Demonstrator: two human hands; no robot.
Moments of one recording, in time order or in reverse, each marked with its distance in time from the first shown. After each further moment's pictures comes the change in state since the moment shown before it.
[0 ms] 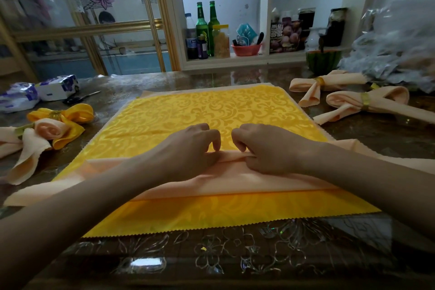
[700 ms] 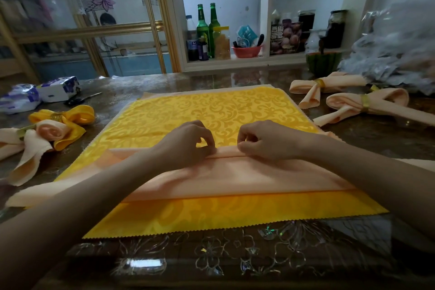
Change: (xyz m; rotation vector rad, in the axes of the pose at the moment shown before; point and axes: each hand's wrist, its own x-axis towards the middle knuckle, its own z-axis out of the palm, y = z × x) left_hand 0.021 -0.028 0.017 -0.188 0.083 -0.026; right_hand 0.013 0.018 -0.001 0.294 -0.047 0.155
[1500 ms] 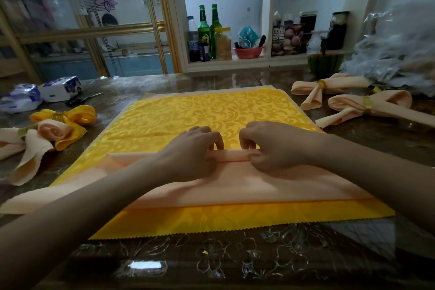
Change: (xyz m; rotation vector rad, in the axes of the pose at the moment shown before) left_hand -0.009 0.014 0.001 0.111 -0.027 0.053; right_hand -0.010 -0.010 -0.007 -0.312 -0.041 -0.066
